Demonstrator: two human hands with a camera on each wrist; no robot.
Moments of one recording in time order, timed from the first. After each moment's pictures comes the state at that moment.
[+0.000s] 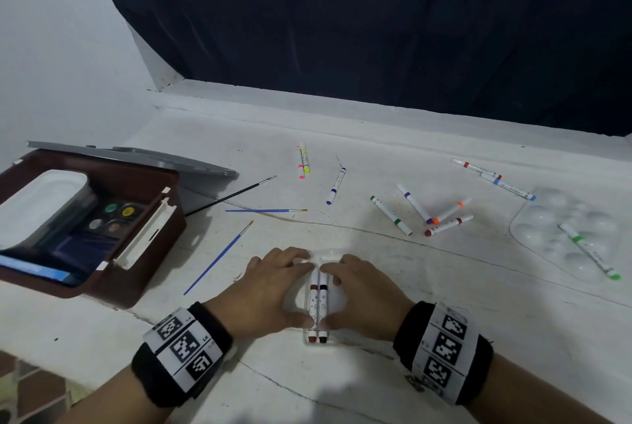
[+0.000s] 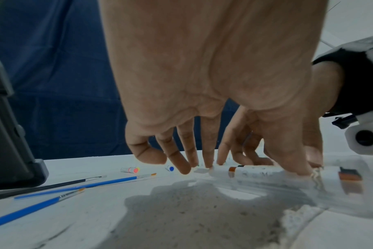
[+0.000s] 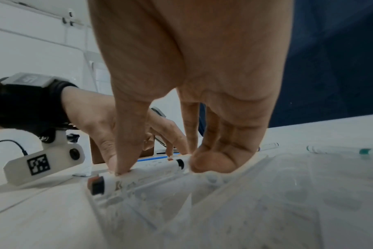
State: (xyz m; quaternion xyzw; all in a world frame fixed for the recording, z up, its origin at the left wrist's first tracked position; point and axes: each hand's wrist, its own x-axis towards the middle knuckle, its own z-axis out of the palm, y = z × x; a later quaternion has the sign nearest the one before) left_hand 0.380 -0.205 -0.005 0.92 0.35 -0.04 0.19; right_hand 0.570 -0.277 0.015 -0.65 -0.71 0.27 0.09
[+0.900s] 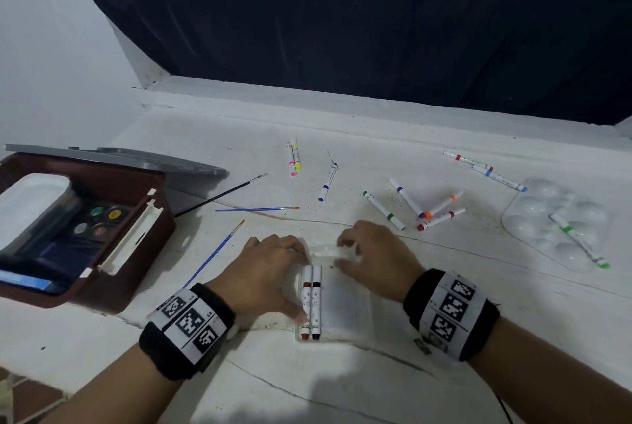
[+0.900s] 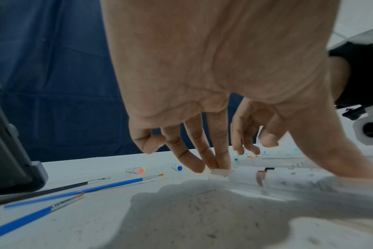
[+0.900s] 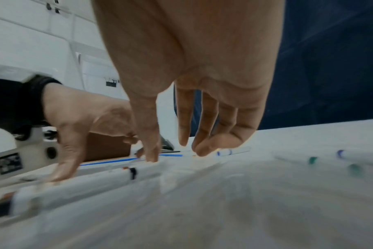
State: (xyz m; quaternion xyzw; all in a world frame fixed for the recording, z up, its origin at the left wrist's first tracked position) left_hand 0.397 -0.182 0.004 0.91 0.36 -0.07 0.18; right_hand 0.611 -0.250 0.011 -0.68 -0.69 0.19 0.16
